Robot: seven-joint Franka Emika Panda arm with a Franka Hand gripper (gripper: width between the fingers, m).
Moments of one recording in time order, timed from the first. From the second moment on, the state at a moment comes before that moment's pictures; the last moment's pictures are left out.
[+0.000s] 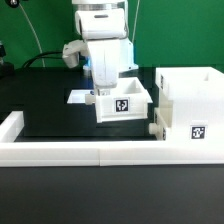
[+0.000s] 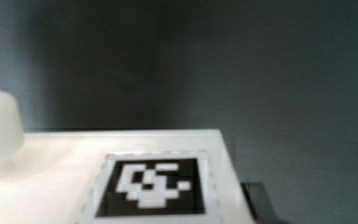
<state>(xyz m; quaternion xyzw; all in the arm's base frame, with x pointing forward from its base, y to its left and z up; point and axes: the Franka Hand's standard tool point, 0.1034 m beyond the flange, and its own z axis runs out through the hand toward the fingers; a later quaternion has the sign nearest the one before) 0.506 -0.044 0.057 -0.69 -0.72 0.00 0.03</state>
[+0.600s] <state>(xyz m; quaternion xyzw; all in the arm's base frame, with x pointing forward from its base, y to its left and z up) 0.522 -0.034 0.058 -0.69 -0.73 0.00 0.04</state>
